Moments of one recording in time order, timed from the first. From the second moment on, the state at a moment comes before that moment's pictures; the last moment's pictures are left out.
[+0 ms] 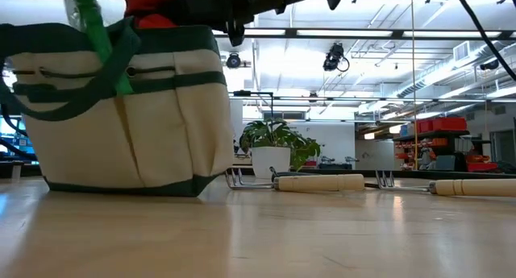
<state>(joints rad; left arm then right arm) -0.63 1.57 1.58 -1.39 -0.43 -0.53 0.17 1.93 1.38 0.24 0.04 -0.03</state>
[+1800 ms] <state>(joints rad) -0.63 1.57 1.58 -1.39 -0.46 -0.52 0.09 1.99 1.38 0.24 -0.18 -0.03</state>
